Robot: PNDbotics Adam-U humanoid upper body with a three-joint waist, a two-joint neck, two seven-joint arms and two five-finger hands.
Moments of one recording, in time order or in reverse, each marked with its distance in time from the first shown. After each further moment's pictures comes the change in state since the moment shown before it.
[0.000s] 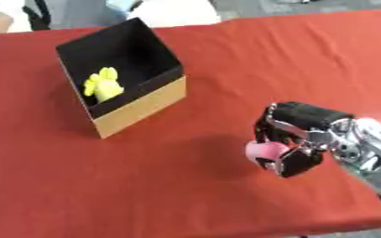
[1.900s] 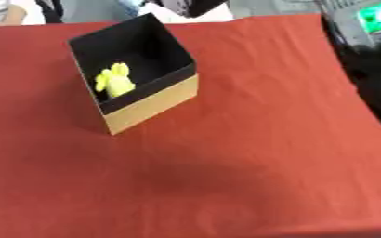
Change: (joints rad) left arm -0.011 0.000 0.000 0.000 0.005 -0.002 -0.002; right arm -0.823 0.355 -0.014 -0.002 0.208 0.117 0.368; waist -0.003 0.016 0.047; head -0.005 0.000
